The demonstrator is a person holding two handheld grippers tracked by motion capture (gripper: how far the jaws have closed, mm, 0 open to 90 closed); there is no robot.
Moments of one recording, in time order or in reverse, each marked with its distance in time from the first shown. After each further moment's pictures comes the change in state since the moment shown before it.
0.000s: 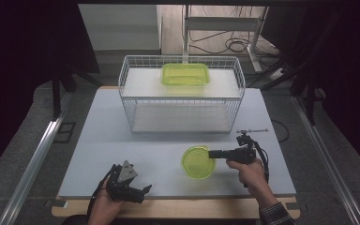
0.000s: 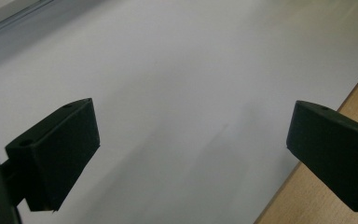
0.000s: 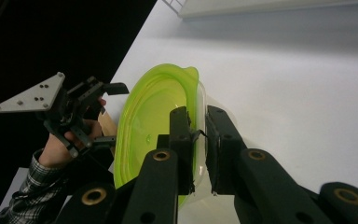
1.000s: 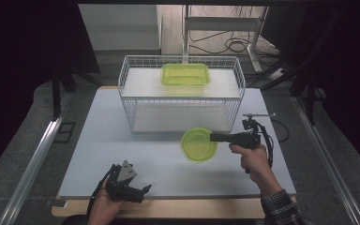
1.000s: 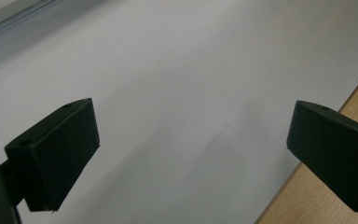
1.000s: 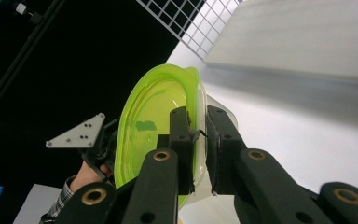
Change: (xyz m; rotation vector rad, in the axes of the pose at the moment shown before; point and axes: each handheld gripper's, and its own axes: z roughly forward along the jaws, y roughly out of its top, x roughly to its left) left arm 0.001 0.000 -0.001 -0.001 0.003 -0.008; right arm 0.029 0.044 -0.021 -0.090 0.052 -0.025
